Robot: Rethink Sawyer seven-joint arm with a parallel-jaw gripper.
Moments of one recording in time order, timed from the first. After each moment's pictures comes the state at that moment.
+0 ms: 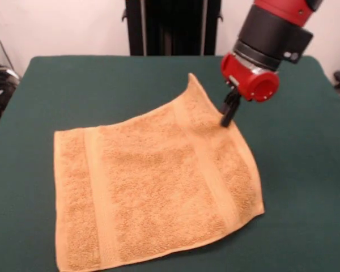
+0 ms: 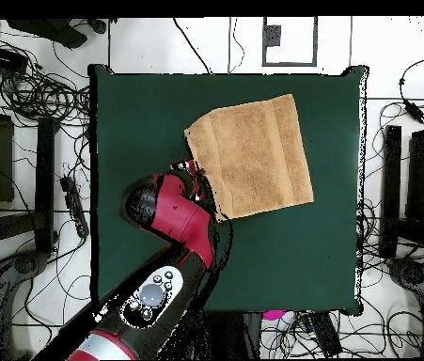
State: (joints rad) arm 0.46 -0.23 -0.64 1.56 0.74 0.25 2.68
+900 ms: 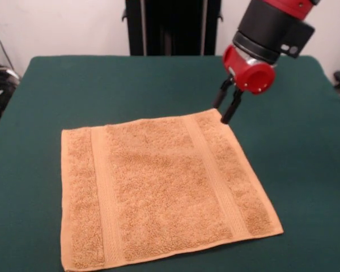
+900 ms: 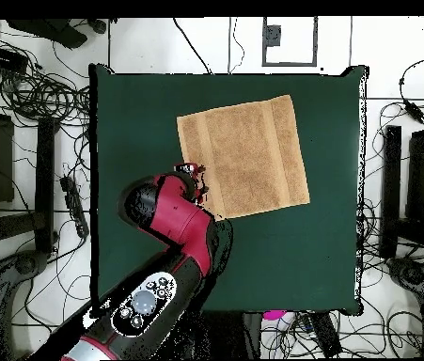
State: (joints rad) arm 0.48 -0.21 -0.69 1.56 0.78 0.35 2.77
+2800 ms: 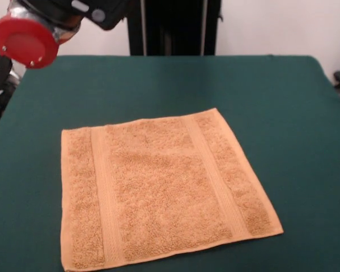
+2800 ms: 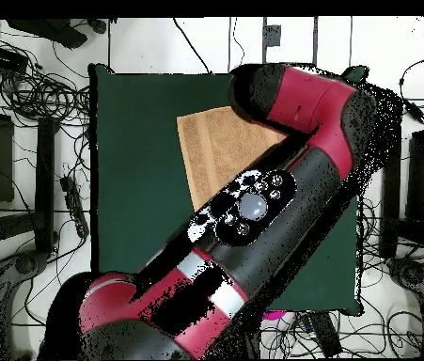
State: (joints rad) arm 0.04 -0.02 -1.16 0.83 0.56 0.87 2.78
